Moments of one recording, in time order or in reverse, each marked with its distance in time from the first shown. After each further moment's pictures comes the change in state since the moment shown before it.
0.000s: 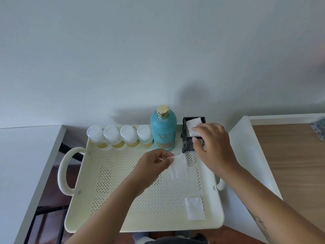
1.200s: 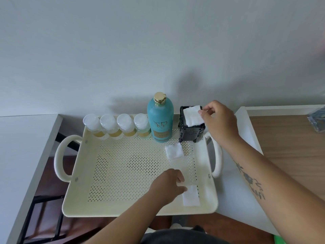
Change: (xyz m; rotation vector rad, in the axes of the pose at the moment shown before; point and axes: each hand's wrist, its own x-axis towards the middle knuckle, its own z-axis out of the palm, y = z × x) left_hand -0.013 -0.069 0.077 0.627 -0.124 -0.033; right_hand 0.036 0.003 -0.024 0.205 0.016 0.377
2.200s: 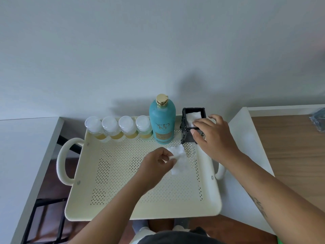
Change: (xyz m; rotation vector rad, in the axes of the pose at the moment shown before) left_hand -0.007 0.005 -0.073 -0.414 0.228 0.050; right_hand -0.026 0.033 0.027 -0.347 -0.050 -0.432
